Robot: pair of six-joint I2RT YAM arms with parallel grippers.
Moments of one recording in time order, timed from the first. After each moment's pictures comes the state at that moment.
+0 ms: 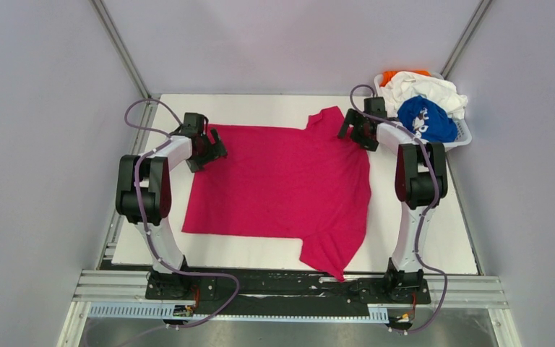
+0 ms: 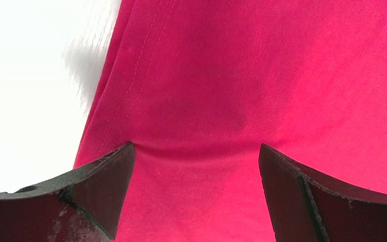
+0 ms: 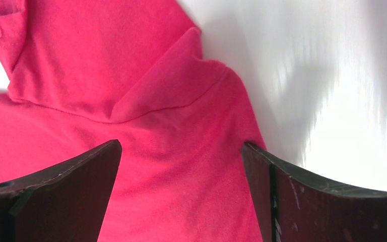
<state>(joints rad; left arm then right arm) -0.08 1.85 1.20 -0.38 0.00 -0.56 0.08 2.09 1.50 -0.32 -0.05 0.47</state>
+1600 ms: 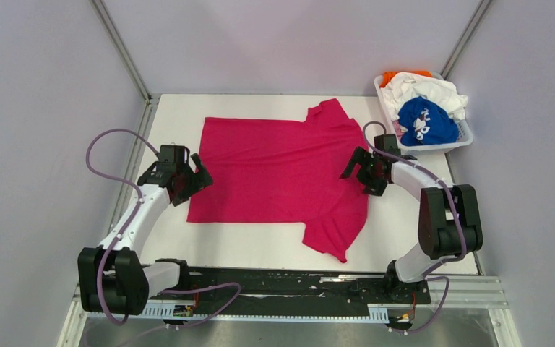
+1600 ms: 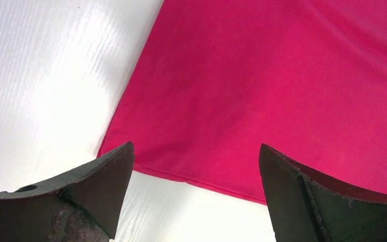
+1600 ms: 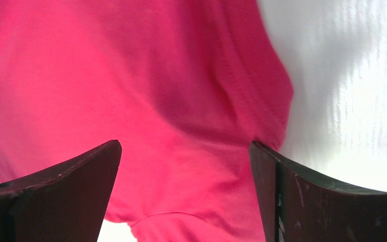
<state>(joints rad) -0.07 1.17 0.80 -0.62 -0.05 -0.63 0.09 1.61 0.91 -0.38 -0.17 0.61</state>
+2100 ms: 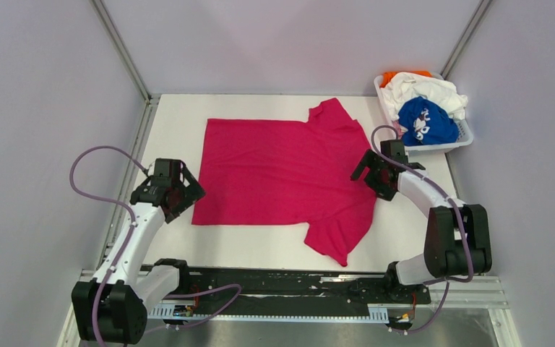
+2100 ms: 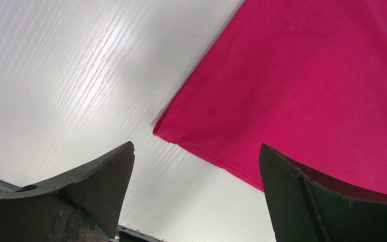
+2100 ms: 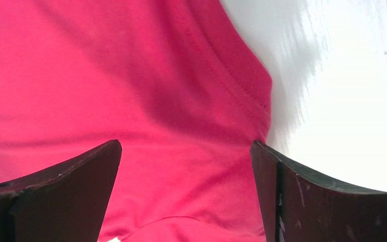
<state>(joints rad) -0.06 0.99 0.74 -0.78 -0.17 -0.72 0.08 1.47 0.83 -0.40 -0.02 0.65</state>
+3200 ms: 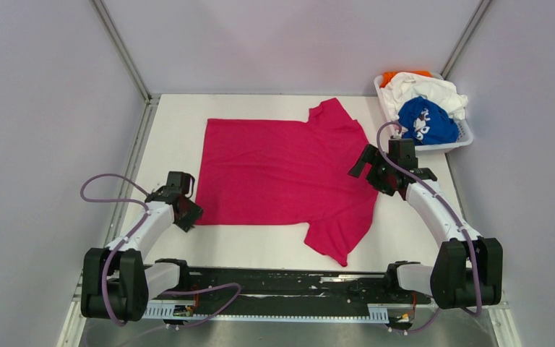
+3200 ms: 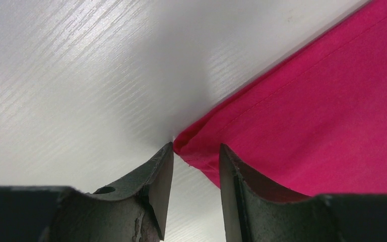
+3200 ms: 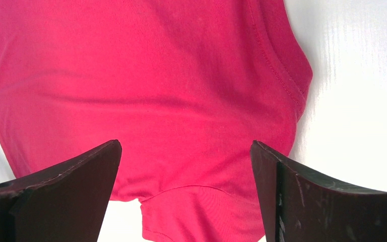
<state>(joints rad) -0.06 1.13 0.54 -0.64 -0.19 -1.01 0.08 1.25 0.83 -0.44 -0.15 0.56</state>
